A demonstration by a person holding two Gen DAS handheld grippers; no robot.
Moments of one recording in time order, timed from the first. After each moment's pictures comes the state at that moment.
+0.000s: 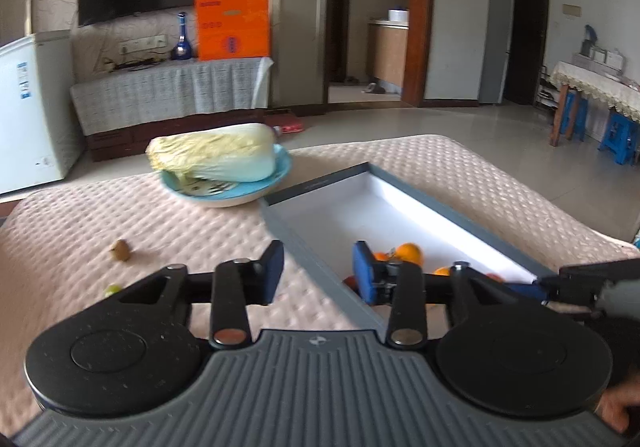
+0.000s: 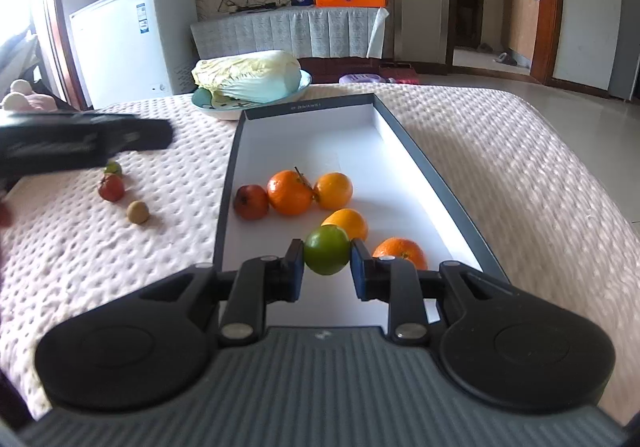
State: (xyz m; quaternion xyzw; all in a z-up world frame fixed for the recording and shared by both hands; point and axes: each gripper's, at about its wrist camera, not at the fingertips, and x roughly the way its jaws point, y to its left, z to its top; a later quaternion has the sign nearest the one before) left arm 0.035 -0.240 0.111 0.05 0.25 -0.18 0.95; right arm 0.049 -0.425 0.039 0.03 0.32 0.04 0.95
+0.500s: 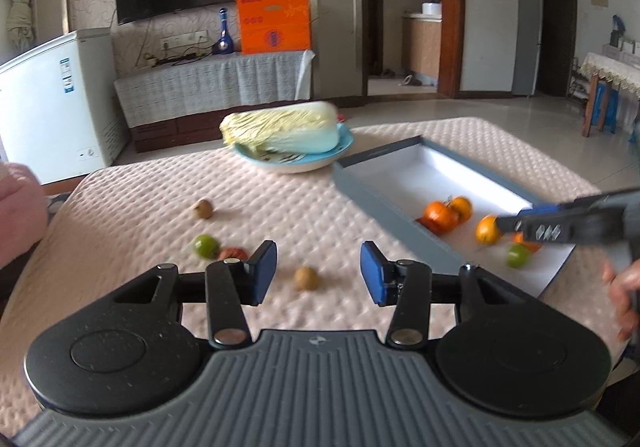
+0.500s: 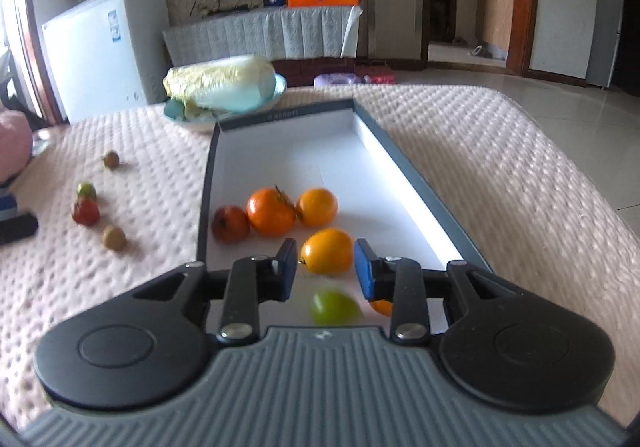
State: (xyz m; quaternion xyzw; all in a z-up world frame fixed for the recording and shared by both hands) left arm -0.017 -0.178 0.106 0.07 0.26 -0.12 0.95; right arm 0.064 -0.420 0.042 0.04 0.31 0.00 0.95
